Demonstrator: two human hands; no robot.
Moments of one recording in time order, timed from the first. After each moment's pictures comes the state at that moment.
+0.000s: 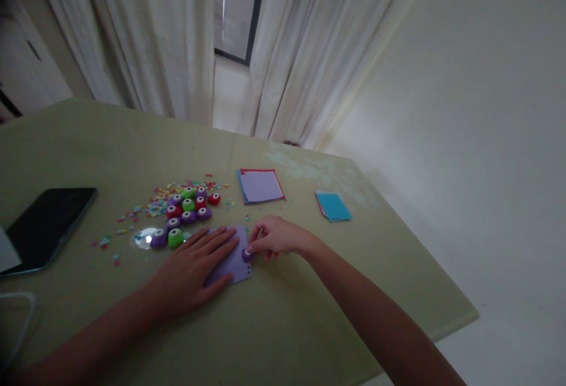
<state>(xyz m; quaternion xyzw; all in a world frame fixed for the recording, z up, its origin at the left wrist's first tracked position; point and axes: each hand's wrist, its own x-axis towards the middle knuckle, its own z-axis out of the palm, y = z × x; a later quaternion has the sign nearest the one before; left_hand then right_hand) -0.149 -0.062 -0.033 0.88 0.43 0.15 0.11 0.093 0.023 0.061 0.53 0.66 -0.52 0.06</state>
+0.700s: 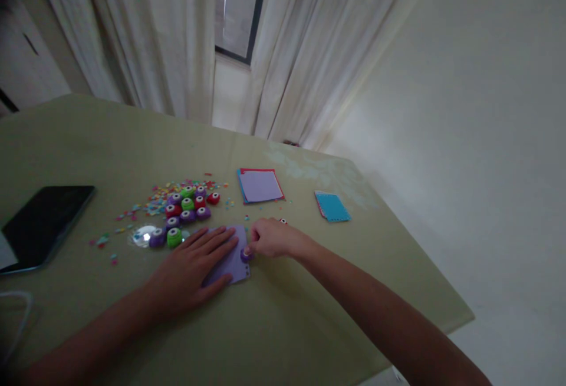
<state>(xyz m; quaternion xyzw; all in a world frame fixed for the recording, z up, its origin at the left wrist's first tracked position) -0.149 -0.062 -0.039 0.88 0.43 0.17 0.10 0.074 0.023 0.067 0.54 0.78 -0.27 0.17</state>
